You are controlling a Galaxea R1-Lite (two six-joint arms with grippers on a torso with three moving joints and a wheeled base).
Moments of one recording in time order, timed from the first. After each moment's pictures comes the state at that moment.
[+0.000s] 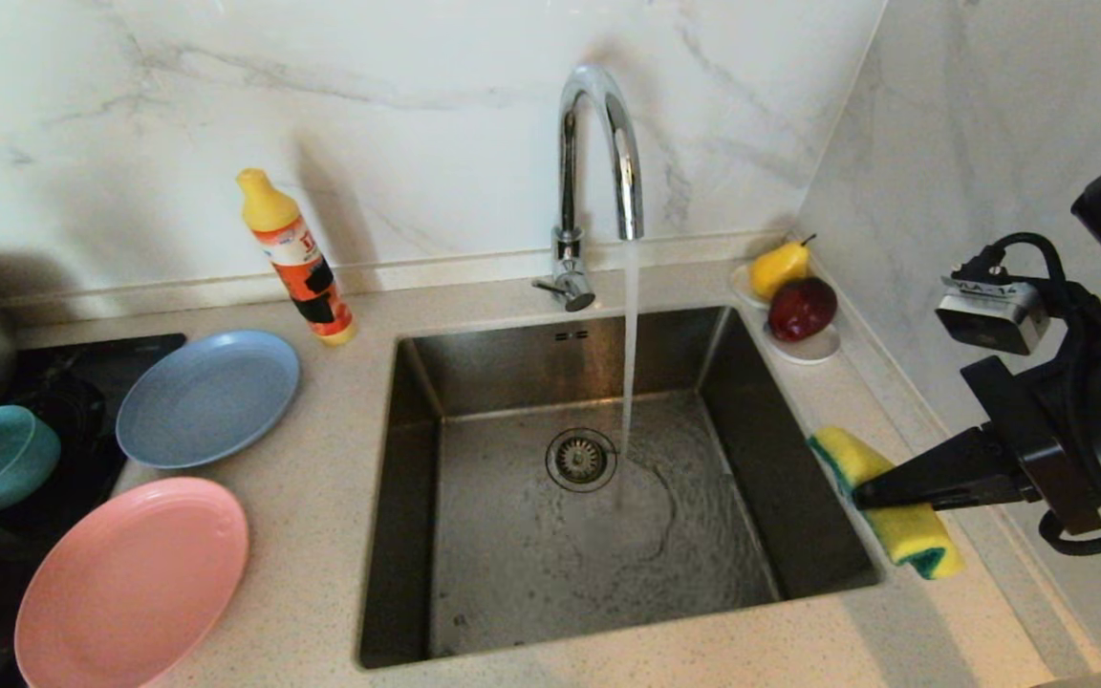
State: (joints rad) left arm 1.09 1.94 -1.17 0.33 -0.26 -0.35; right arm 0.34 1.48 -1.44 0.83 0.56 0.52
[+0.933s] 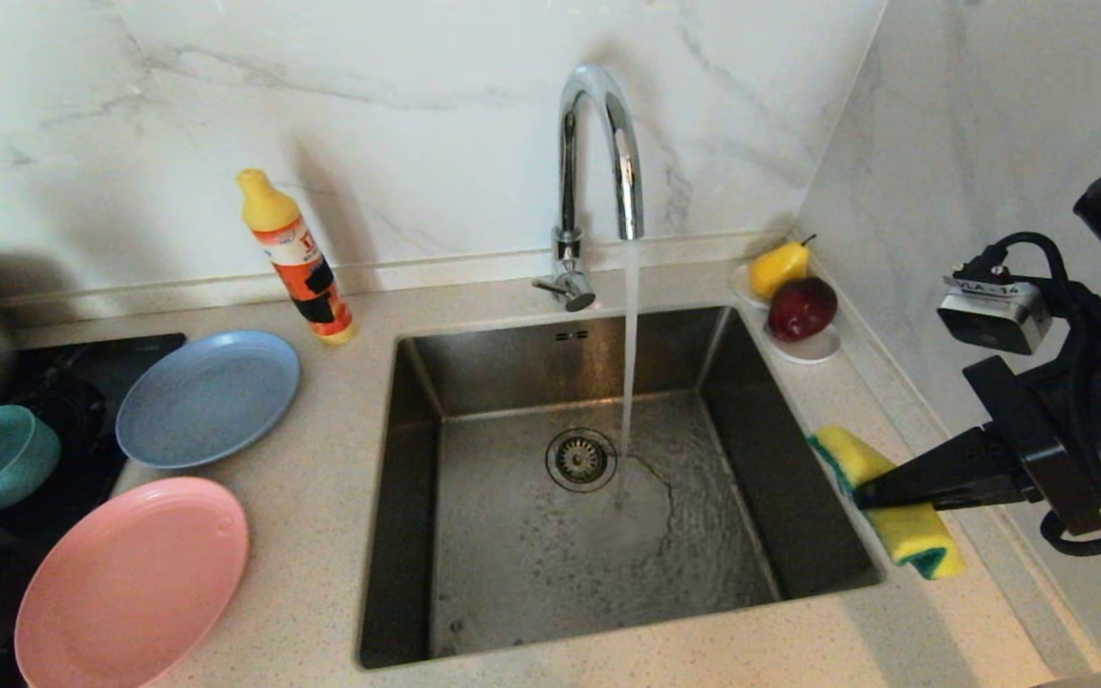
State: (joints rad) left arm 1.09 1.99 -1.25 0.34 -0.32 -0.33; right arm 0.34 1.48 -1.43 0.83 0.56 0.52
